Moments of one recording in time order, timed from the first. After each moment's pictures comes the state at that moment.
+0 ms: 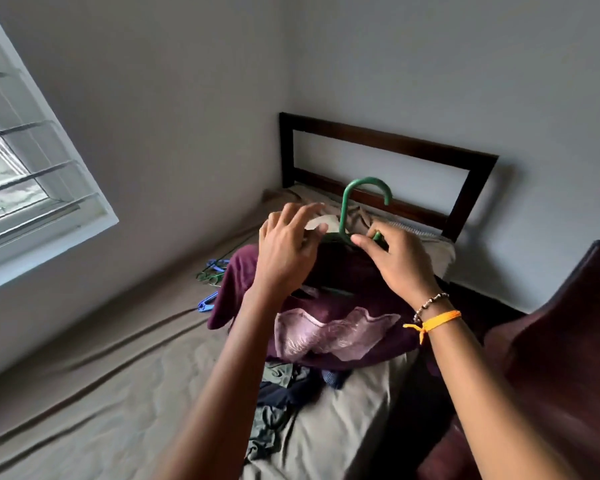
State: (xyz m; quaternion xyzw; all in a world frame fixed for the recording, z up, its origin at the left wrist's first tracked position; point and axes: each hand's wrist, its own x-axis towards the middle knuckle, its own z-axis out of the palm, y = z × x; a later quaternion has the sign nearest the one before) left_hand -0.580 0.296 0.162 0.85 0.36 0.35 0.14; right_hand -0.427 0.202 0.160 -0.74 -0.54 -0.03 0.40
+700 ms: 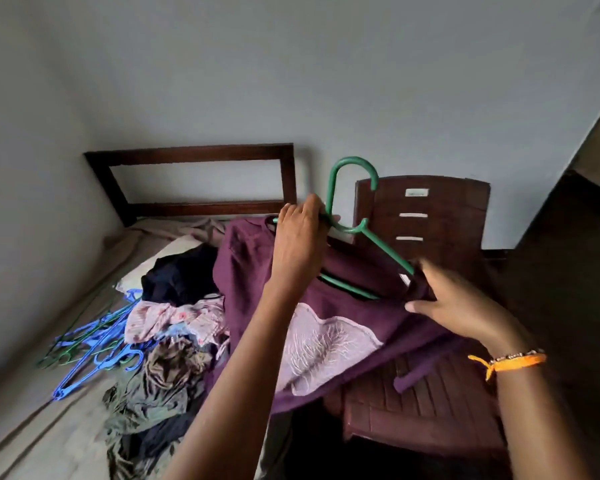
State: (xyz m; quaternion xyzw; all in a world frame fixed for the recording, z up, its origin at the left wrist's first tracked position) left_hand -0.427 0.068 0.184 0.89 0.06 0.39 0.22; right_hand -0.376 -0.152 0.157 -0.88 -0.34 0.08 0.31
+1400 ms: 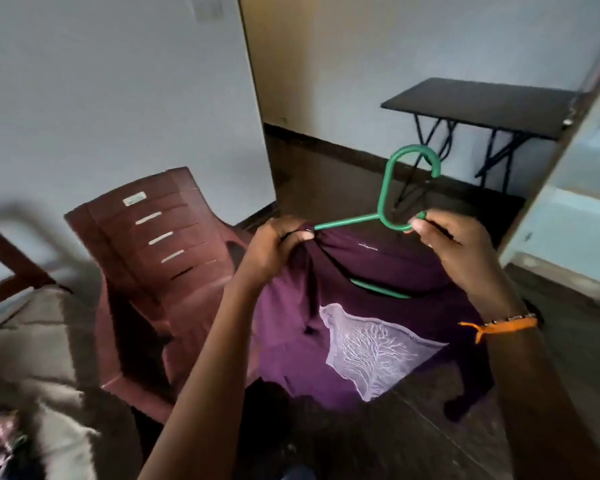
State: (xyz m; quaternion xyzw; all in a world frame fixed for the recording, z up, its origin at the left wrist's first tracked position) left_hand -0.449 -0.346 0.158 0.83 -0.37 0.07 0.42; right_hand -0.576 -0.586 0.172 -0.86 0.02 -0.29 0.42
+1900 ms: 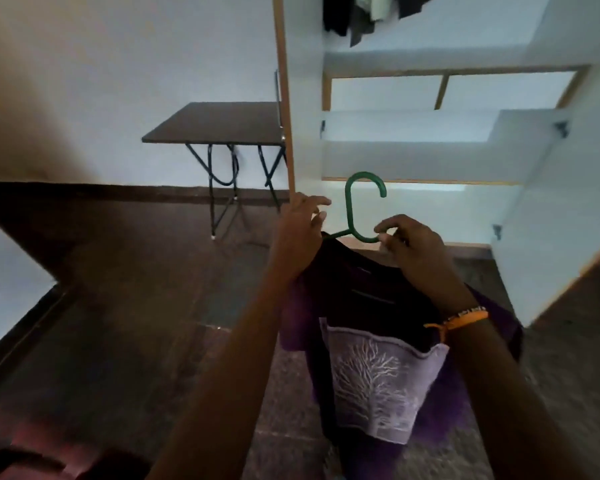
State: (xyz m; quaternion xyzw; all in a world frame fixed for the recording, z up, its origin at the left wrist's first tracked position) left_hand -0.526 -0.810 0.140 0.75 -0.54 0.01 0.39; right_hand -0.711 -0.876 0.144 -0.83 0.36 -0.32 0.28
